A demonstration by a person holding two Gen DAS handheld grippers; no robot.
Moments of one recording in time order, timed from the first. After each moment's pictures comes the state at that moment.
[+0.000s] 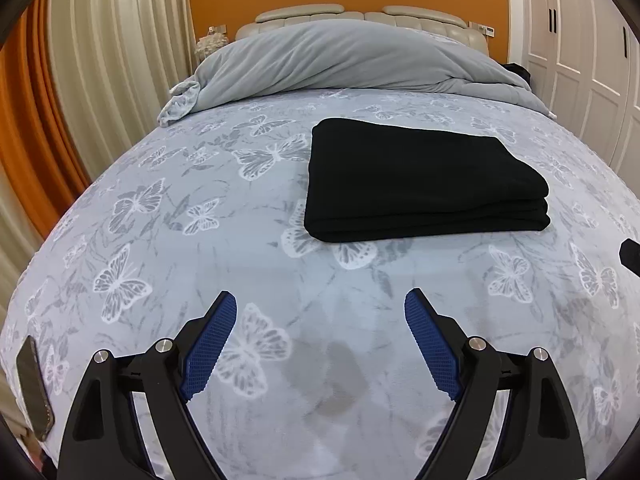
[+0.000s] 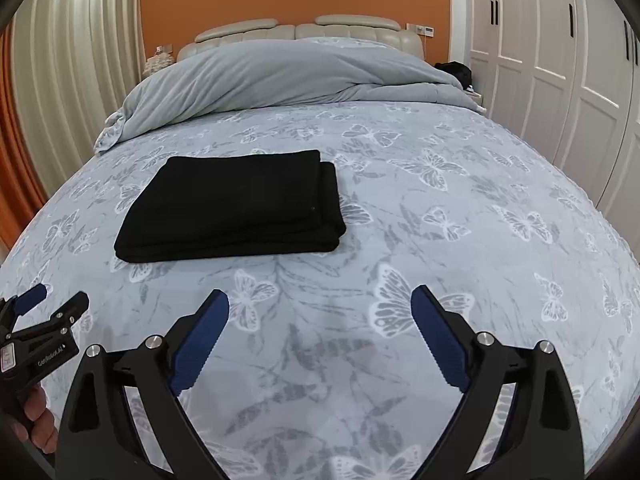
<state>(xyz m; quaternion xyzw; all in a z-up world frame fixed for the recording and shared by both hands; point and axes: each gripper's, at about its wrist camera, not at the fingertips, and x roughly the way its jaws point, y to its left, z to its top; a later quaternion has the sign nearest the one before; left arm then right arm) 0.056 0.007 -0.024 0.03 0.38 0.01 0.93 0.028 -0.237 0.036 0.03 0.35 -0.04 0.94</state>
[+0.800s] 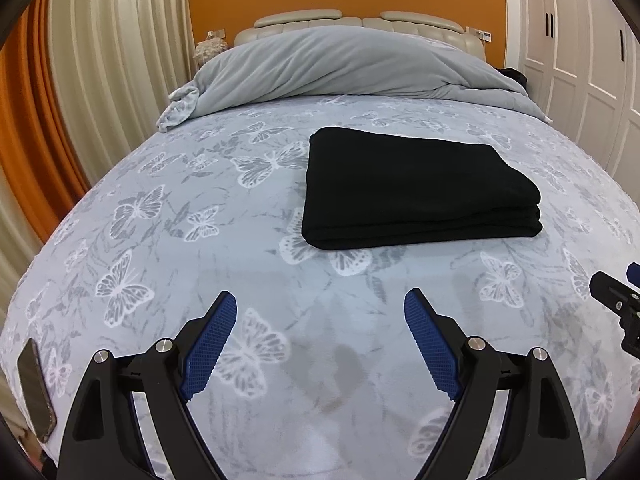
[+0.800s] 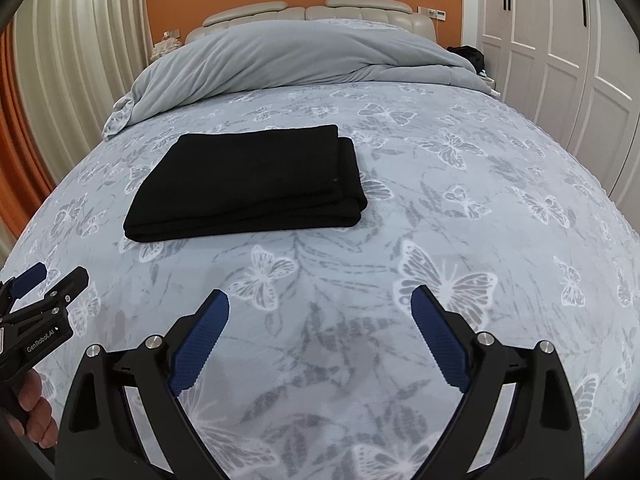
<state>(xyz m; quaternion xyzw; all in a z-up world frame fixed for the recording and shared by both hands) 0.052 0.007 -0.015 0.03 0.37 0.00 0.93 0.030 -0.226 0.023 0.04 0.37 -0.03 0.93</state>
